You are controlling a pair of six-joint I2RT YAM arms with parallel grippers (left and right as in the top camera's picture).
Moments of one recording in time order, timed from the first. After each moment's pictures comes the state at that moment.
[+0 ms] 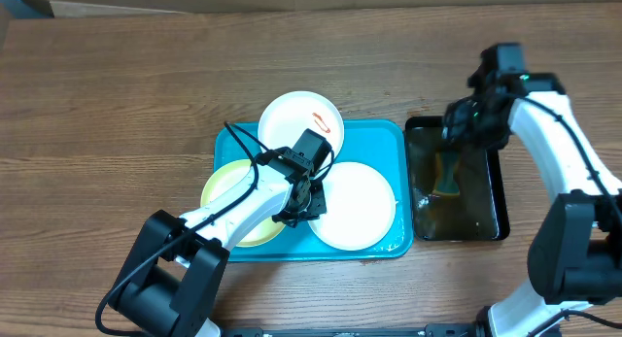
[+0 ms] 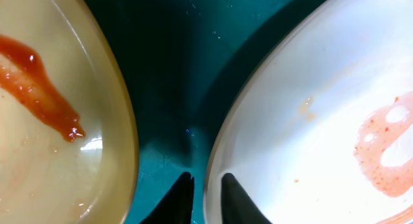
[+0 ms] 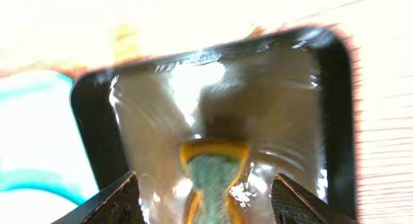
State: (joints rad) left arm -0.57 1.74 1.02 -0.74 0.09 -0.72; right arm -0.02 1.82 1.43 -0.96 -0.08 0.21
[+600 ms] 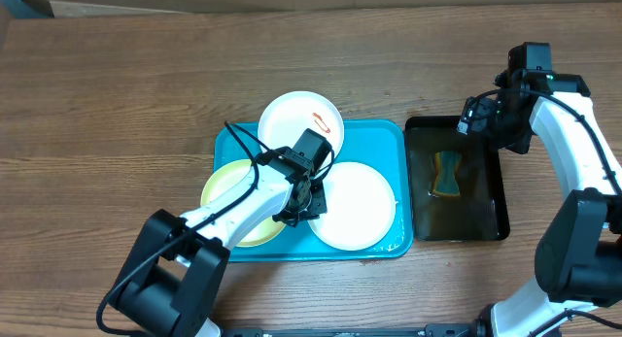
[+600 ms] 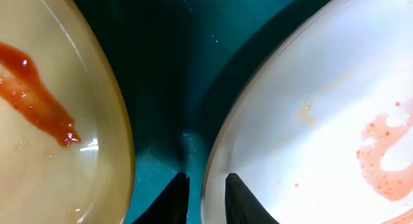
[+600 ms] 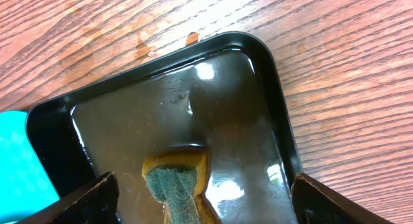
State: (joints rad) left arm -0.57 1.75 1.02 -0.73 0.09 -0.72; right arm -0.10 1.82 1.42 -0.96 -0.07 0.26
